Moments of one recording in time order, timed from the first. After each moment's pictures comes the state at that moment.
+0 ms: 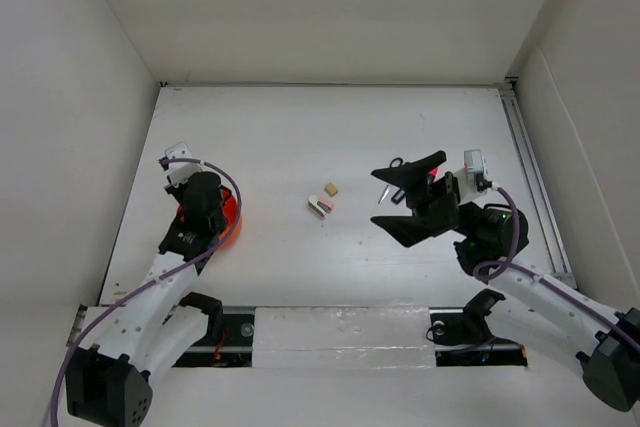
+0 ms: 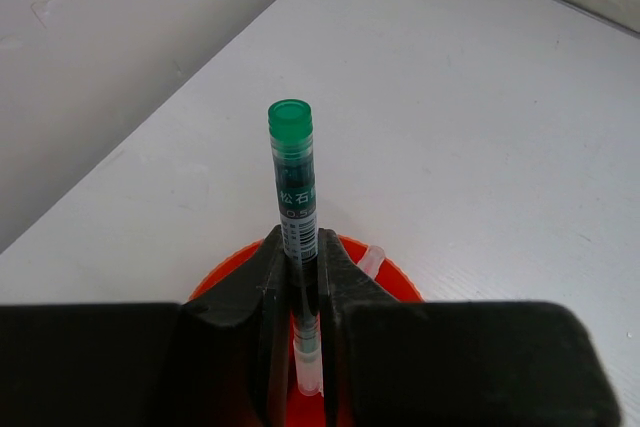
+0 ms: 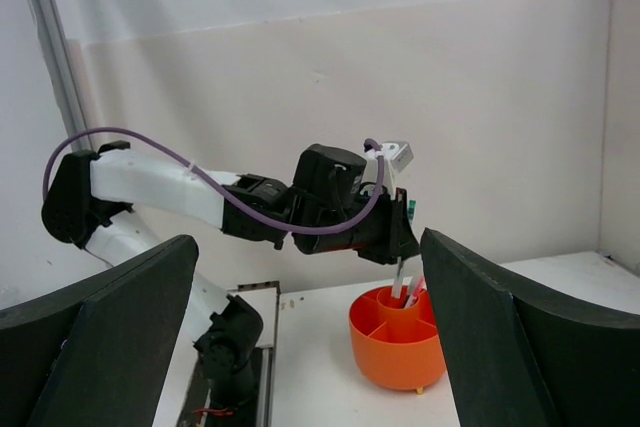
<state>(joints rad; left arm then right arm) -0.30 0.81 0.55 -0.10 -0.84 -0.34 0.65 0.85 0.49 1.15 -0.61 0.62</state>
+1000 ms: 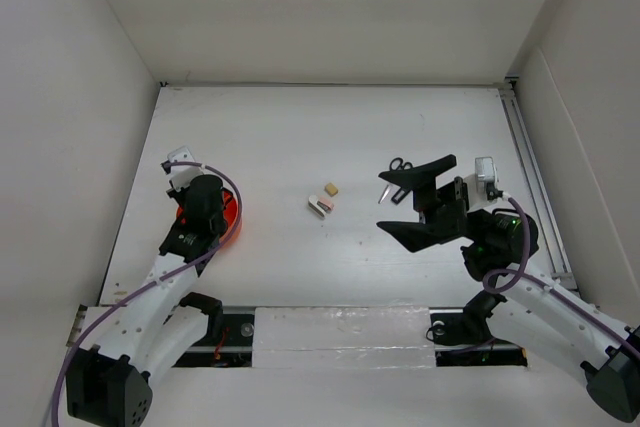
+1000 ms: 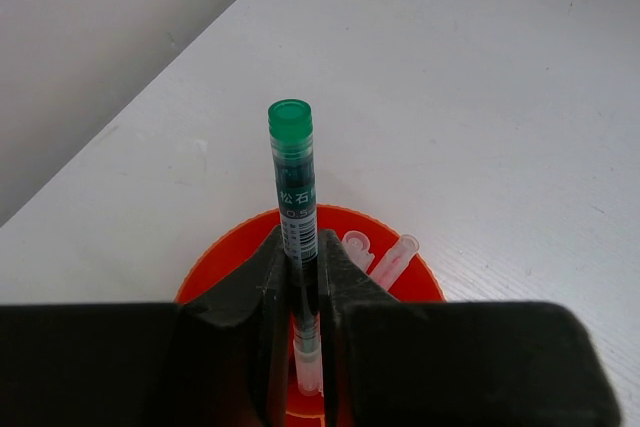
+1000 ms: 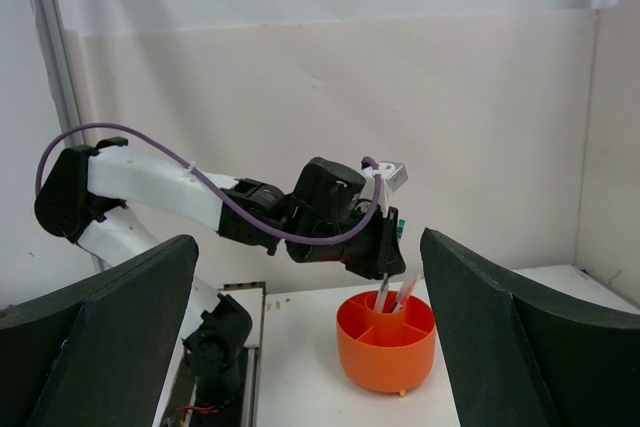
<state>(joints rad) -0.30 0.79 0.53 -0.16 -0.81 -0.37 0.65 0.77 0.49 1.08 -0.61 0.56</state>
